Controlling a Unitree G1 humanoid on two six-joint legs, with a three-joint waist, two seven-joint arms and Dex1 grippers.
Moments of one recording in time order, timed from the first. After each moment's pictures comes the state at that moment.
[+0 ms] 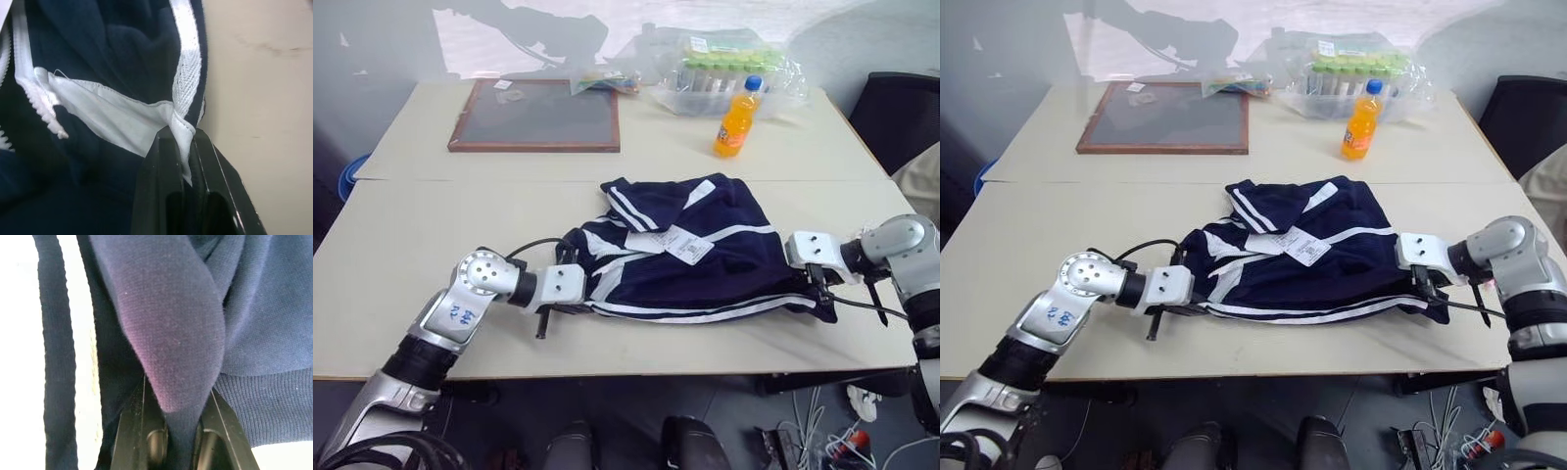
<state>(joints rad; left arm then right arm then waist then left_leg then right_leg) -0.42 0.81 -0.26 -0.10 -0.11 0.14 -1.24 -0.69 -0.96 0.21 0.63 0.03 -0.19 1.53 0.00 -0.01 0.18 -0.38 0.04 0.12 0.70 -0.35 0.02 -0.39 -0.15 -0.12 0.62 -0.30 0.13</state>
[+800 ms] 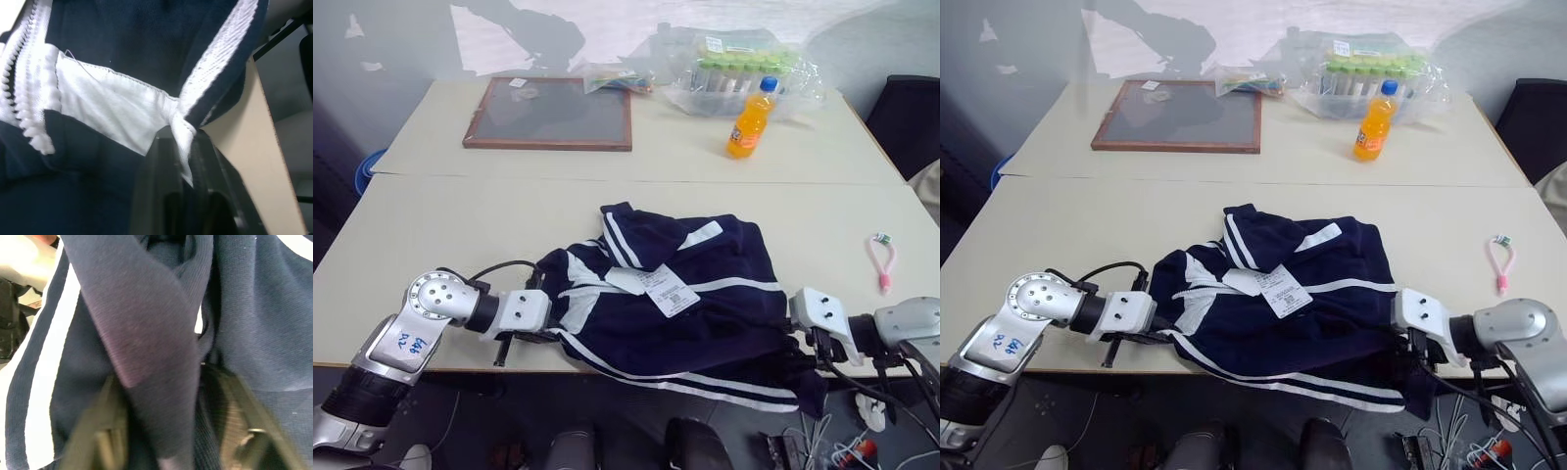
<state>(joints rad) -0.29 0.90 -0.16 -0.12 -0.15 0.11 -1.27 -0.02 -1.08 -0.06 -0.24 0.36 0.34 1.27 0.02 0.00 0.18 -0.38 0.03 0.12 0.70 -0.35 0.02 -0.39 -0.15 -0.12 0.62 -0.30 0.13</state>
